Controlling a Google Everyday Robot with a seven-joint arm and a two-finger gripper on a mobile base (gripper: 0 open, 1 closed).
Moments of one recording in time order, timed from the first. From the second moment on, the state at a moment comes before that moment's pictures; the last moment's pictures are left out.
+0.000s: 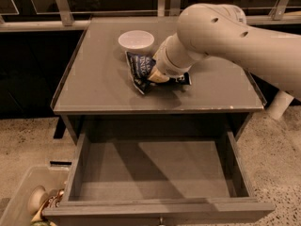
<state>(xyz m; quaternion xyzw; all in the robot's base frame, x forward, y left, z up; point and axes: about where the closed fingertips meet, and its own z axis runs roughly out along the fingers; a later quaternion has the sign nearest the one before) 0.637 -0.035 0.856 -0.62 0.70 -0.03 0.35</state>
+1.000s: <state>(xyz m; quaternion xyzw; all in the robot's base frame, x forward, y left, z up) 0.637 -0.035 0.856 -0.62 0.70 -0.03 0.35</state>
